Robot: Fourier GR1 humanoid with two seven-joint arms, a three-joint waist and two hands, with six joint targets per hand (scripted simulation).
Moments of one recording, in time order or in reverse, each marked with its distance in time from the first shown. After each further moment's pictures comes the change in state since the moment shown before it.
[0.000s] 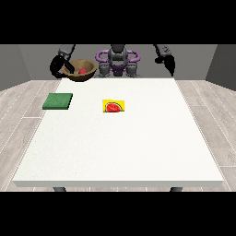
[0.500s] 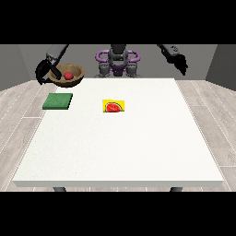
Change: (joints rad) left arm -0.082 0.080 0.058 -0.068 0.082 -0.101 -0.011; right arm -0.020 -0.200 -0.146 0.032 -0.054 0.086 -0.092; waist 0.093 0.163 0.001
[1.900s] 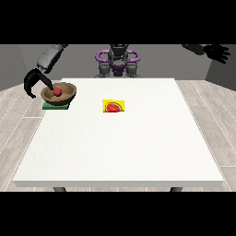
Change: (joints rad) left arm -0.079 0.397 0.296 0.156 0.259 -0.313 -0.067; right arm -0.112 -0.144 -0.174 0.220 -0.091 0.009 -0.161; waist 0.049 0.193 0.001
